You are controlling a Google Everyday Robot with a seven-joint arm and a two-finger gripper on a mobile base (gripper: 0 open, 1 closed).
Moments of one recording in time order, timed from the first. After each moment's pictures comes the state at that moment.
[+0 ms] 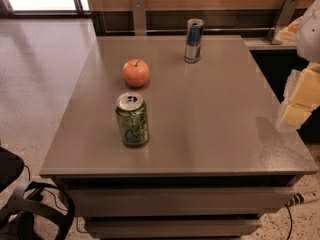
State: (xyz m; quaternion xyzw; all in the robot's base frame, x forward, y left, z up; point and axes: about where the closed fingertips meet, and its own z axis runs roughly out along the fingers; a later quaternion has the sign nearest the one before) arm 0.438 -0.214 0.985 -0.60 0.78 -0.04 0.17
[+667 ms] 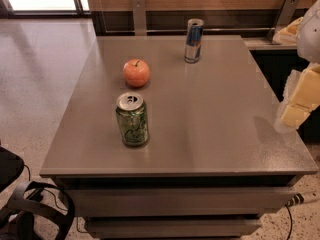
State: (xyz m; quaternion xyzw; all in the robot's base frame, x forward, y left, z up) arm 0.439 -0.212 0.984 -0.60 0.77 -0.03 0.19
